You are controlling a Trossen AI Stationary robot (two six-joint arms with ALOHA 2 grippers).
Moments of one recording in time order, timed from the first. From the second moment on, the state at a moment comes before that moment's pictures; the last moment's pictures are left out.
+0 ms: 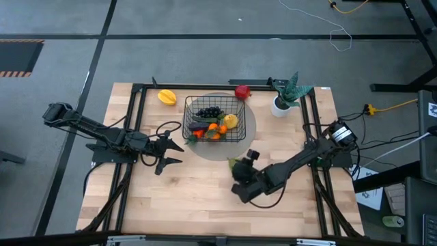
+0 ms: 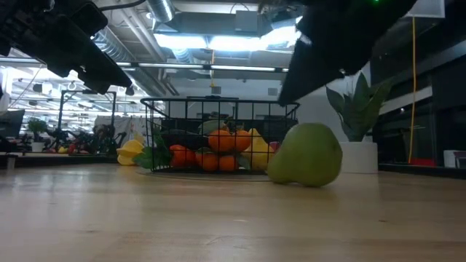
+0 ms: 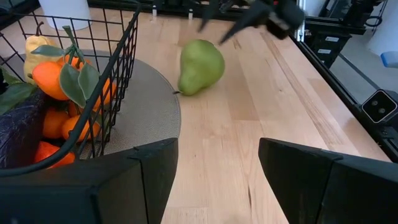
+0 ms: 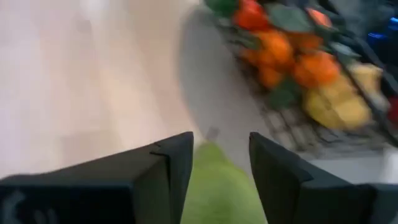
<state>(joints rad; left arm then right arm) -0.27 0.69 0.21 0.22 -0.20 -0.20 0.51 1.84 1.22 -0.54 0.81 0.61</state>
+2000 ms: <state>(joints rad) -0.27 0.69 0.21 0.22 -0.20 -0.20 0.49 1.85 1.12 -1.13 0.90 1.24</state>
